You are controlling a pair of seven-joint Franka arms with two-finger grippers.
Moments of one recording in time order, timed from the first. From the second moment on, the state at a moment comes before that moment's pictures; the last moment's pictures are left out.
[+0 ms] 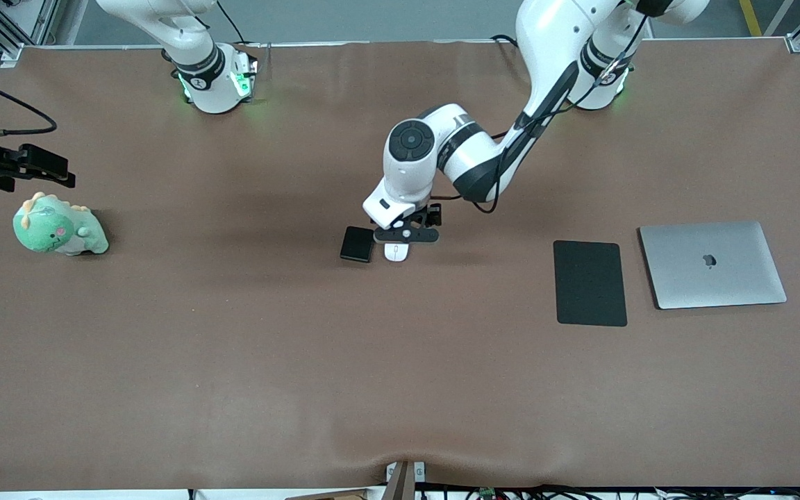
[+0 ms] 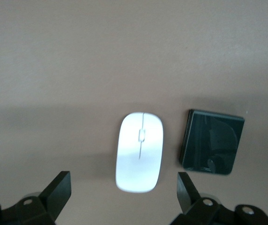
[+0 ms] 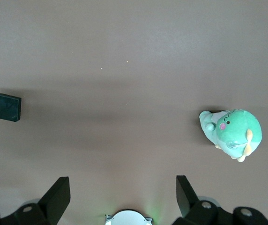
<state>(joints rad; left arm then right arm) -0.64 0.66 -0.26 -1.57 0.15 2.25 -0.88 0.04 0.10 -0.07 -1.43 0.02 1.36 -0.08</state>
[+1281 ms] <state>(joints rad) -0.69 0.85 -0.24 -1.43 0.21 2.25 -0.89 0.05 0.18 -0.07 -1.43 0.02 1.36 -0.08</state>
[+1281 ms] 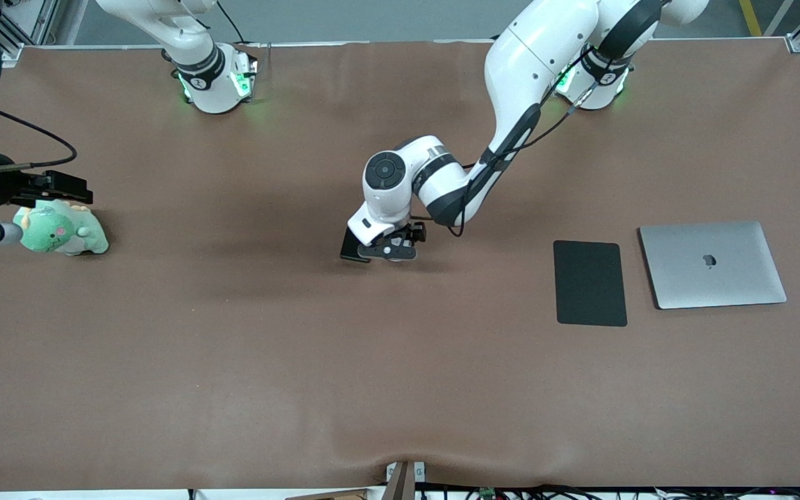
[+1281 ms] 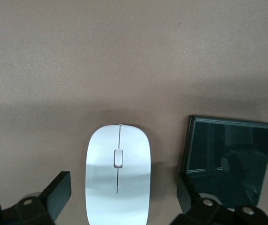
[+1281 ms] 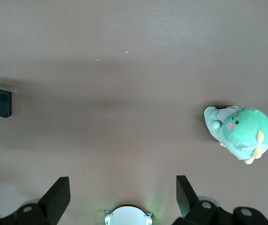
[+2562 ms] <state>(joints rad) -0.69 0.87 -0.23 -1.44 0.21 2.25 -0.94 0.16 0.18 -0.07 -1.57 0.10 1.39 0.14</state>
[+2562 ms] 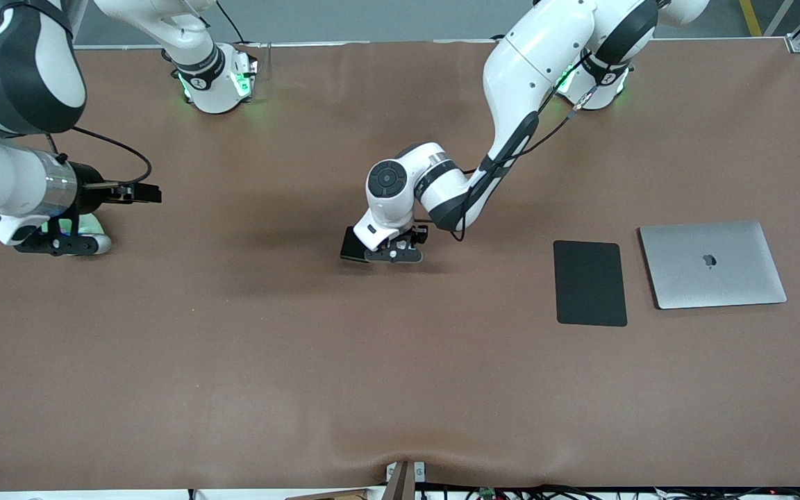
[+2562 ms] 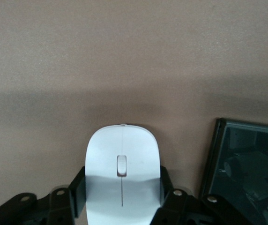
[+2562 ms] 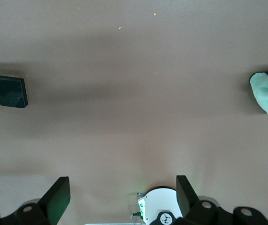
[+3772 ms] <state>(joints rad) -0.47 0.66 -0.25 -1.42 0.19 1.97 -0.91 0.37 0.21 -0.06 -1.72 0.17 1.67 0.46</state>
